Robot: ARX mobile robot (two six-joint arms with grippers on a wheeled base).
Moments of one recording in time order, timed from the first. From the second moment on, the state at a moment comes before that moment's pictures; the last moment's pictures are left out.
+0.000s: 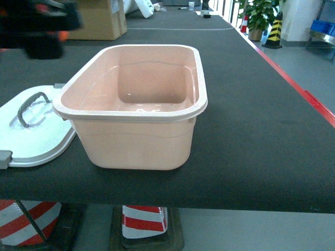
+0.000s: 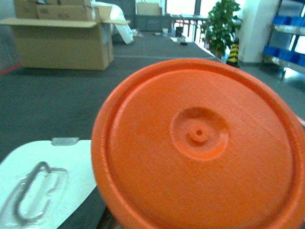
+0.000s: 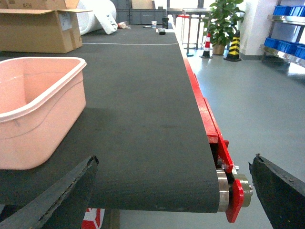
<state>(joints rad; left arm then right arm) -0.35 1.47 0.57 0.95 -0.27 -0.02 0.00 0.00 0.01 -0.01 0.00 0.00</state>
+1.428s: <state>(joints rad) 0.21 2.08 1.03 0.82 0.10 0.03 0.00 0.00 0.01 -0.01 0.00 0.00</state>
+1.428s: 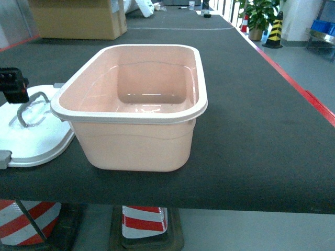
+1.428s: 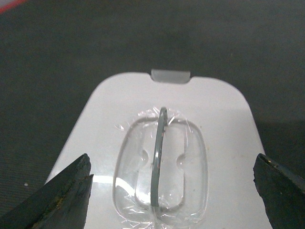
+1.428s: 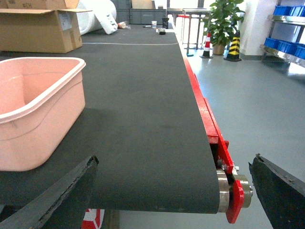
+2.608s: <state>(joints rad) 0.23 2.32 1.28 0.66 0.16 0.11 0.00 0.00 0.01 -0.01 0.00 0.00</state>
